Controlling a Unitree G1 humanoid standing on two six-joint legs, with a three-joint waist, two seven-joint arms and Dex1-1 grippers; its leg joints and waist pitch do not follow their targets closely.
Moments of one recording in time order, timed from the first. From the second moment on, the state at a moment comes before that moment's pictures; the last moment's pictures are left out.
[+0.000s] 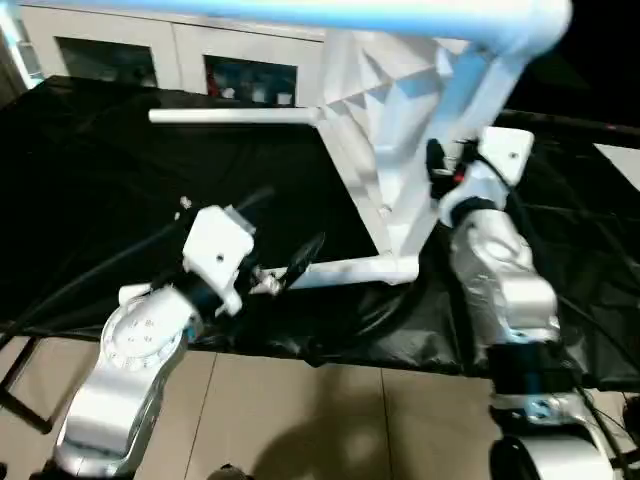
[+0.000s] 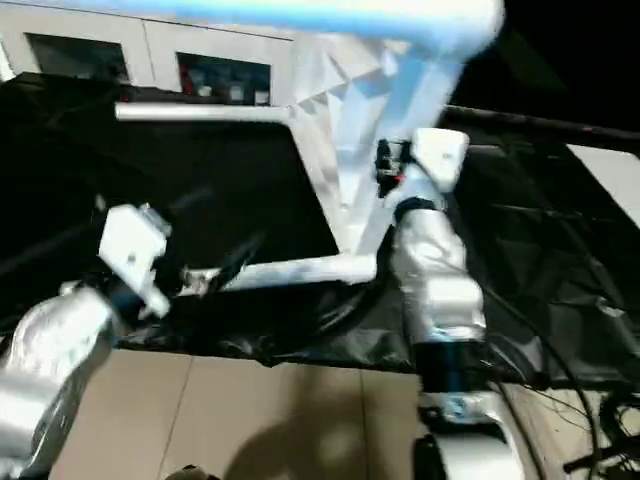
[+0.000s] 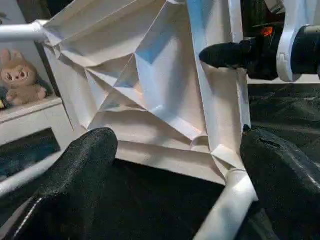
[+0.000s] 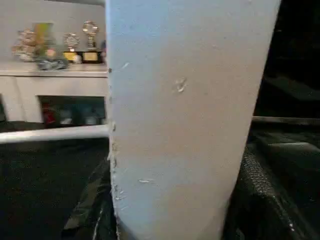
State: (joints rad) left arm -0.16 0.34 -0.10 -0.41 -0.12 0.26 -0.47; right arm -0.60 -0.06 -0.08 0.23 0.15 0.22 -0.11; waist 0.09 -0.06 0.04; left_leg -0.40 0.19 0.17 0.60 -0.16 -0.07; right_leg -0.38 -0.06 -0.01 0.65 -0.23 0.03
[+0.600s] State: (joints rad) left arm -0.48 0.31 -0.04 -0.48 -0.21 0.22 -0.47; right arm -0.73 -0.03 -0.04 0.47 0.05 0.11 -0.20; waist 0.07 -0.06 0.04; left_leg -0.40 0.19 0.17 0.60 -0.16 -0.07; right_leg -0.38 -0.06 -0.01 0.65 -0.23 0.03
